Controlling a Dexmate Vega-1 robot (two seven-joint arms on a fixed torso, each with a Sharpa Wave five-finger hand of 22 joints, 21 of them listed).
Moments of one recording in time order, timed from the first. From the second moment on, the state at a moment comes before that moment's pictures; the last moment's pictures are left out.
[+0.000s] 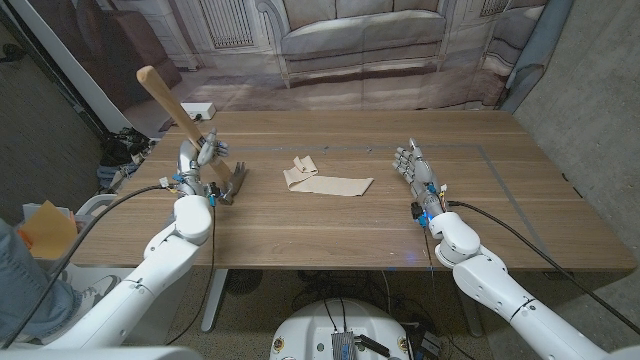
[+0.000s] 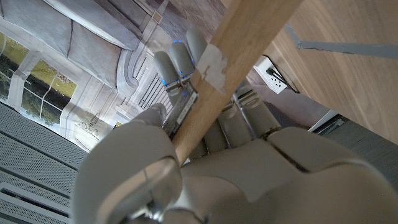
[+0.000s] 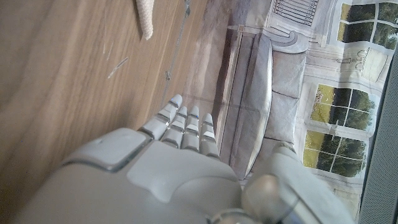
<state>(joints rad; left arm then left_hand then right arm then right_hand) 1.08 0.59 0.21 -1.59 -0.13 -0.15 0.72 0.67 0.11 0.44 0.12 0.21 1.23 0.01 0.72 0.52 1.36 -0.11 0.65 0.60 1.39 -0.17 0.58 0.43 0.94 -0.09 0.64 0.29 -1.13 -0.54 -0.39 -1.69 0.53 0.25 -0.25 0.24 0.03 0.13 -0.01 0.21 0.21 0.04 0.20 0.18 0.23 0.09 0.23 0.18 0.15 0.02 0.20 0.18 0.24 -0.04 0.22 0.18</state>
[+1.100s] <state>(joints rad) 1.05 0.53 0.23 -1.60 0.02 -0.13 0.88 0.64 0.04 0.59 0.16 0.19 1.36 -0.03 1.10 0.81 1.41 -0.10 1.28 0.88 1.41 -0.19 1.22 0.96 1.12 -0.19 1.24 0.88 -1.18 -0.61 -0.37 -1.79 0.43 0.18 -0.32 0.36 0.09 0.18 -0.07 0.20 0.25 0.03 0.21 0.18 0.26 0.08 0.23 0.18 0.21 0.00 0.20 0.18 0.28 -0.04 0.22 0.18</state>
